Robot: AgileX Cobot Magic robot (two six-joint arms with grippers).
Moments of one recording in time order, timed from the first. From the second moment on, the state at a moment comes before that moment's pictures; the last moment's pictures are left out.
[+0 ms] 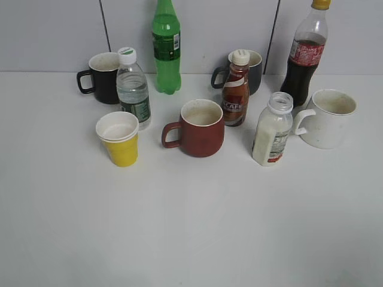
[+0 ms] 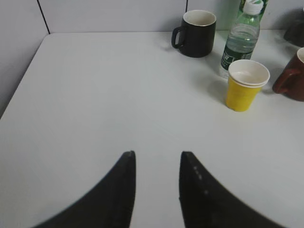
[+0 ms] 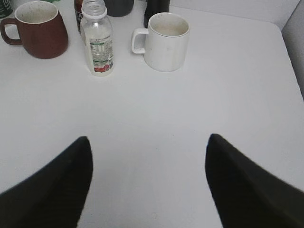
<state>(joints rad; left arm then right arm) -0.07 -0.01 -0.54 0.02 1.05 -0.06 0.05 -0.01 -0.51 0.10 1.04 -0.19</state>
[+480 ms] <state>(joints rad) -0.07 -0.01 -0.54 0.02 1.05 -0.06 0.05 -0.01 -0.51 0.10 1.04 -0.19</state>
